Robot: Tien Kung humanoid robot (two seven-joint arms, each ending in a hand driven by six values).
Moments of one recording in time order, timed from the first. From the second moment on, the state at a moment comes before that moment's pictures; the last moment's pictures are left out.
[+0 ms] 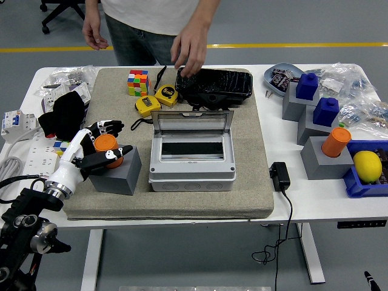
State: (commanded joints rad) left arm -0.03 0.03 -1.49 -1.35 1.29 -0.18 -0.07; right arm 0.11 -0.09 1.53 0.18 -1.24 -0.07 -0.04
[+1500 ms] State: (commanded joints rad) left arm -0.03 0.03 -1.40 -1.37 1.23 -0.13 -0.10; right arm 0.11 -0.10 1.54 0.18 -1.24 -0.07 -0.05
